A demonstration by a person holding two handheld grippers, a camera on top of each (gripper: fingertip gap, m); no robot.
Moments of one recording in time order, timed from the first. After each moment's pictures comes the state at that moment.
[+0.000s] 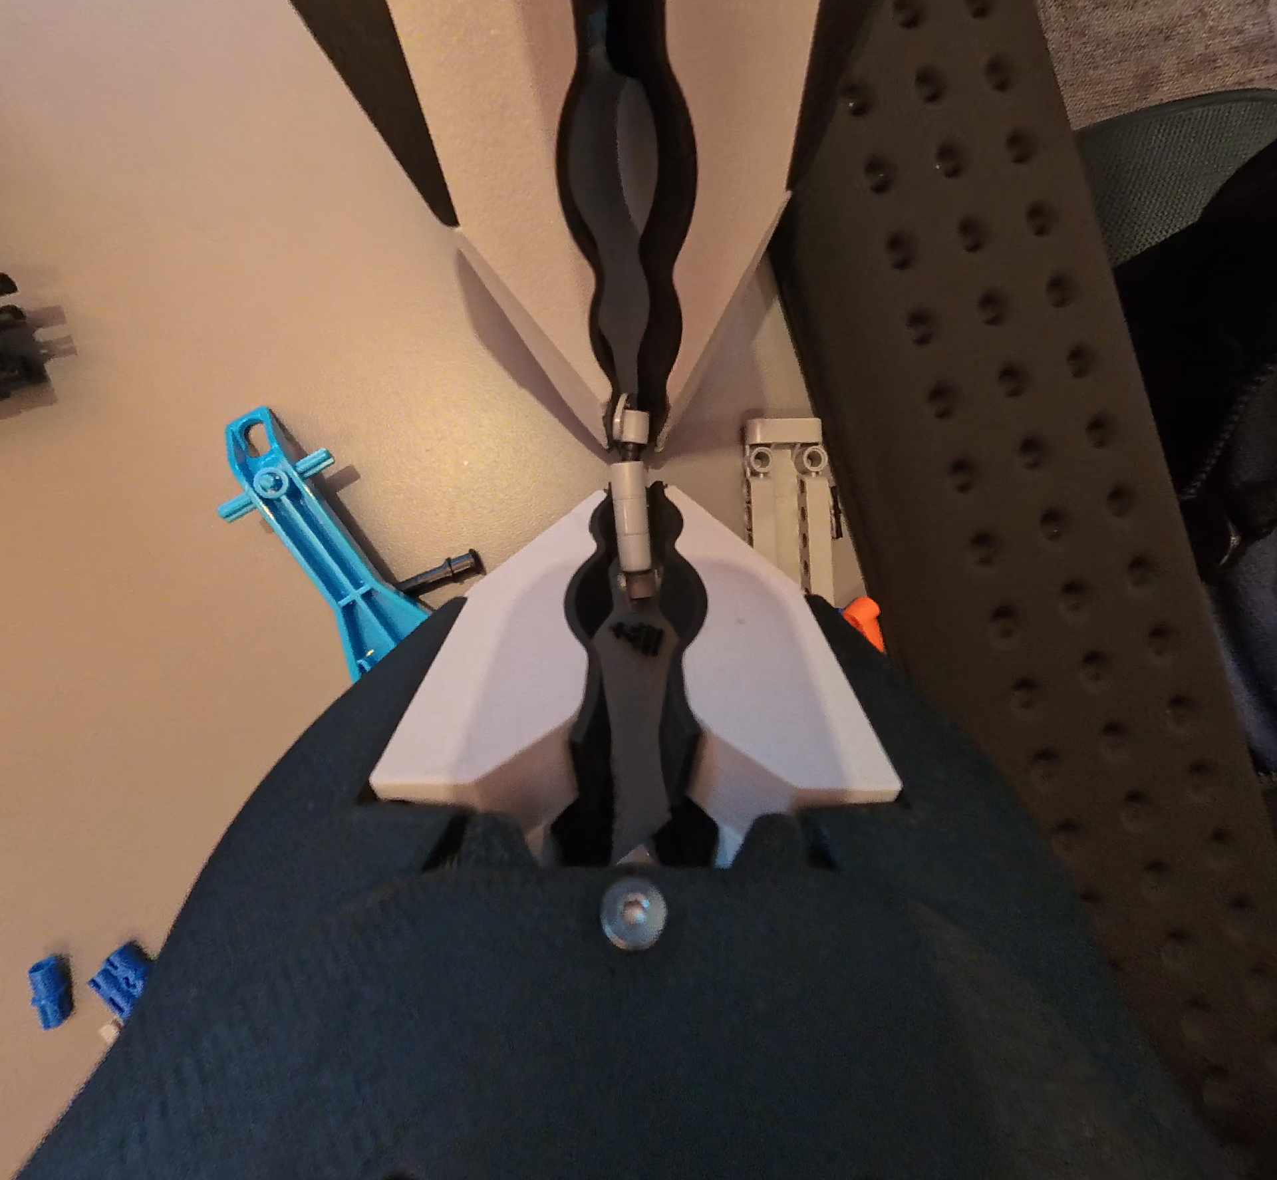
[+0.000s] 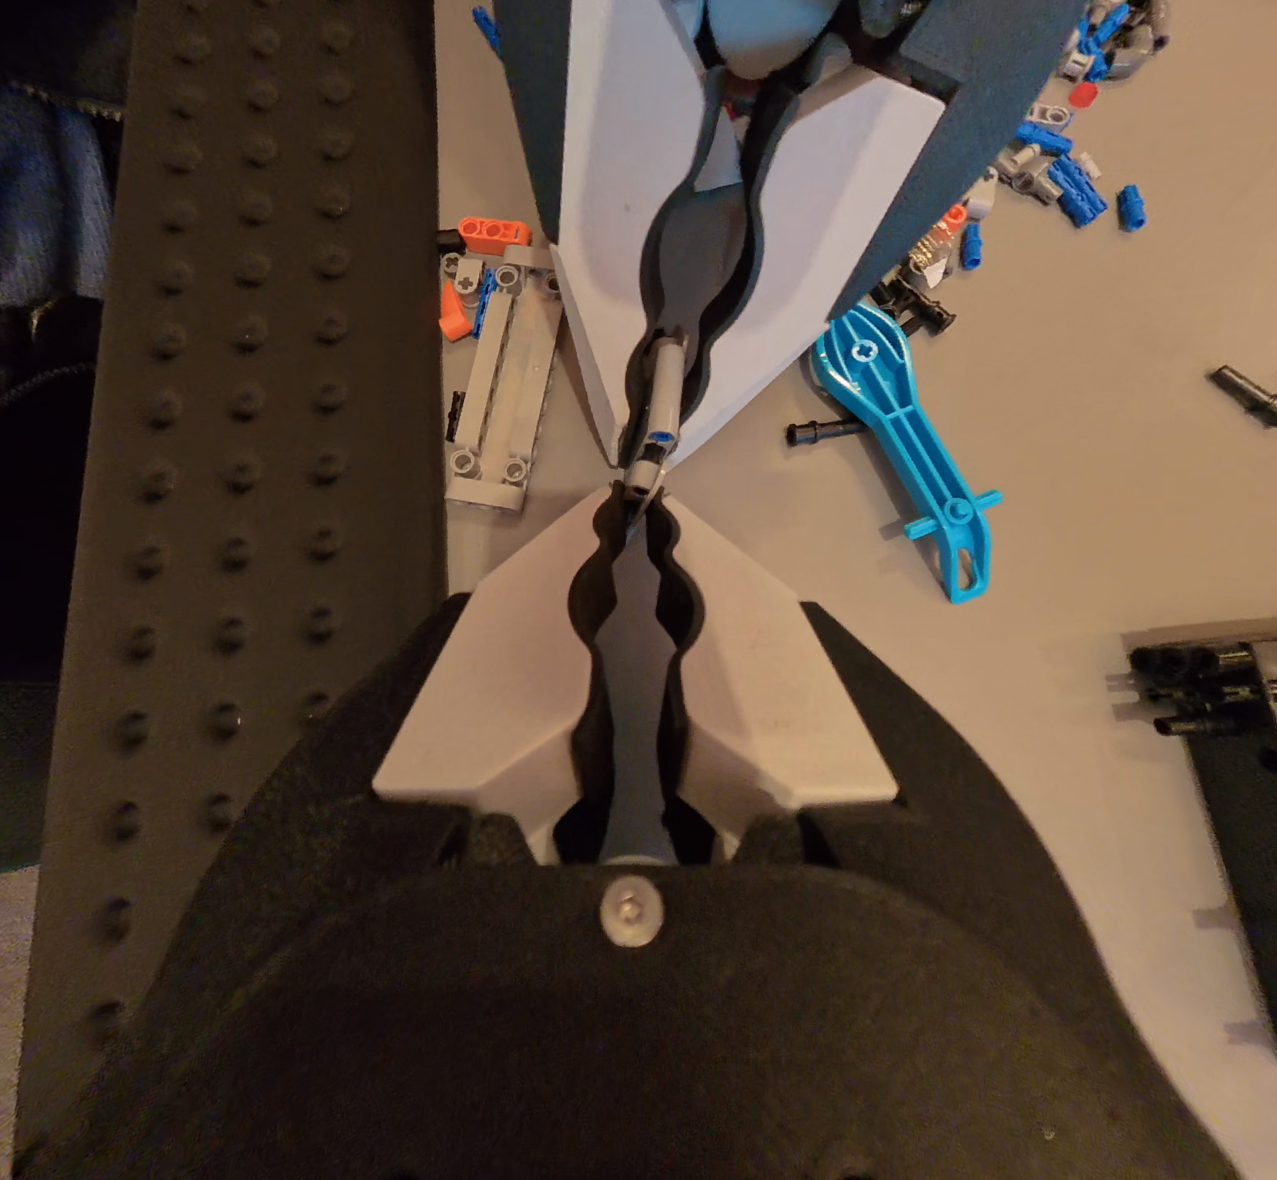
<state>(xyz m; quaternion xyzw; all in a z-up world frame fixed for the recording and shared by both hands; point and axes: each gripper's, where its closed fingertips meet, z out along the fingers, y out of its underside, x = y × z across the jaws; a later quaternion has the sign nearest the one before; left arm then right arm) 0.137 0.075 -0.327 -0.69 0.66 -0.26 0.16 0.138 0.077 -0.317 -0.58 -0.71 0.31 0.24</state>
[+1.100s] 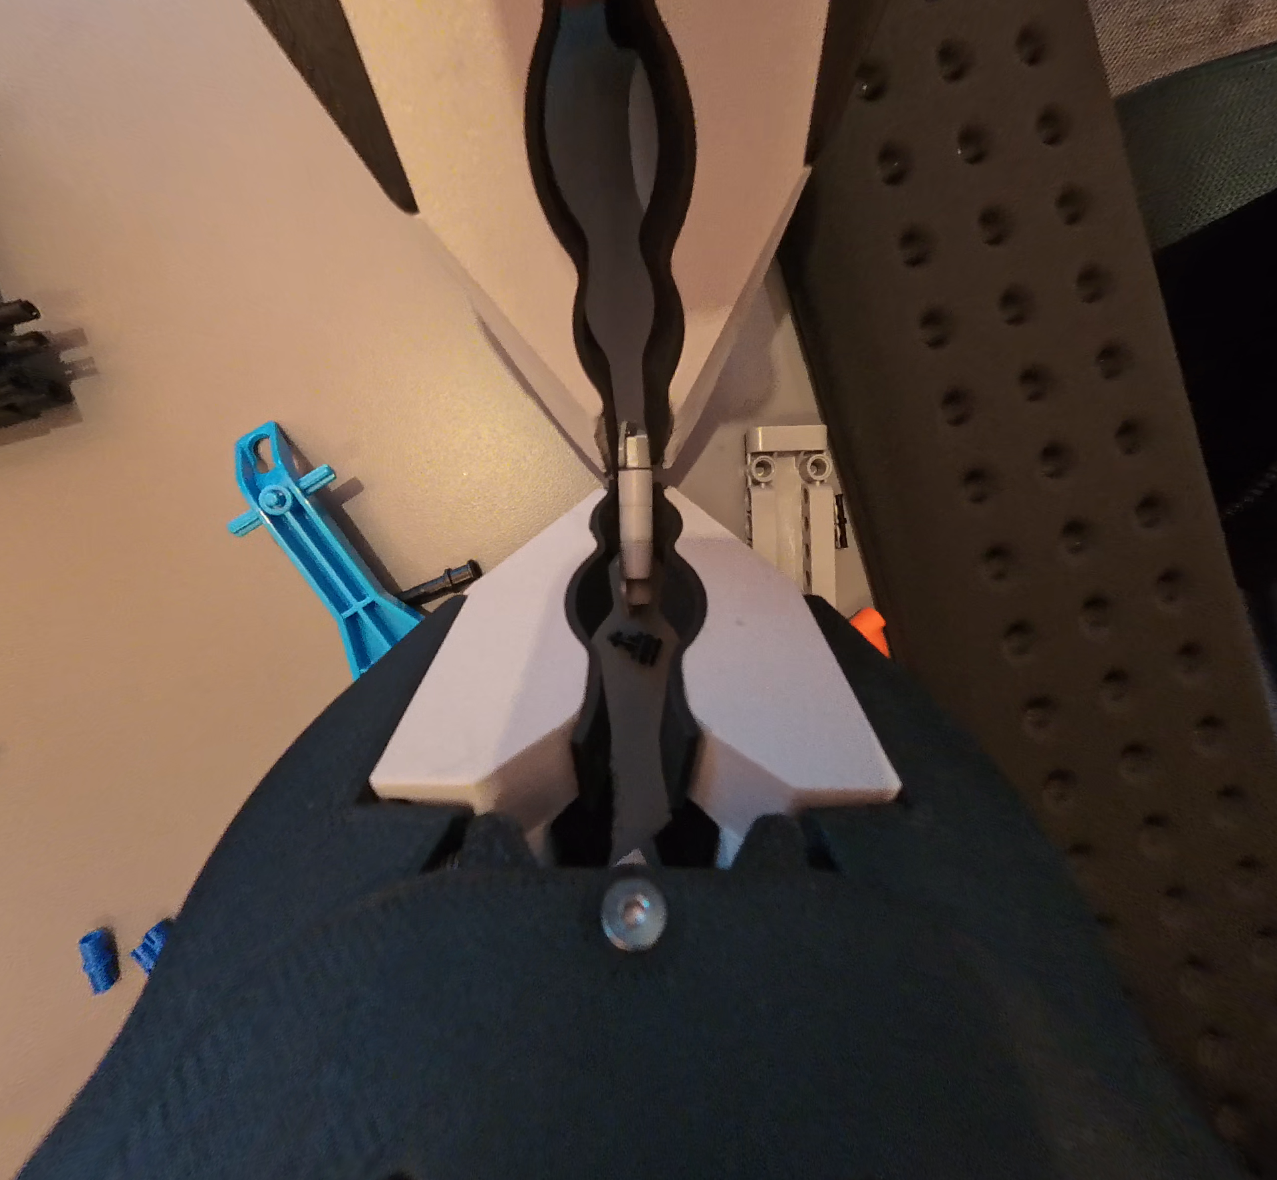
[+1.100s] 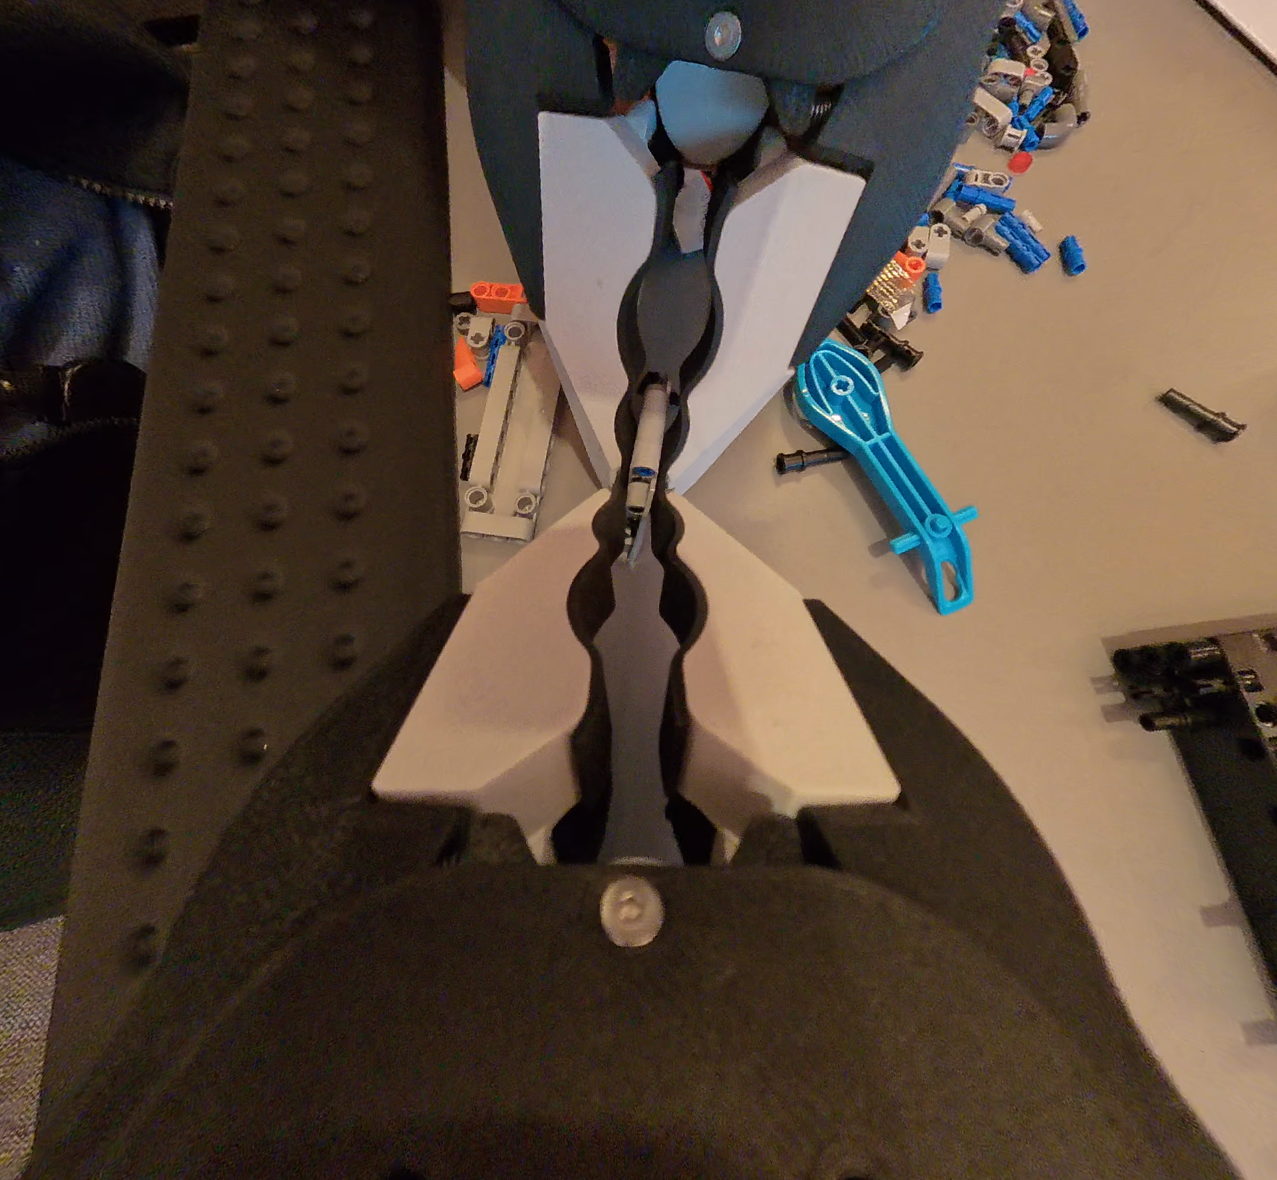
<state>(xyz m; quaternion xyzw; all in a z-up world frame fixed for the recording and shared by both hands) 0.140 0.075 -0.328 -0.69 0.67 -0.22 0.16 0.135 0.076 -0.303 -0.58 -0.69 0.33 0.27</state>
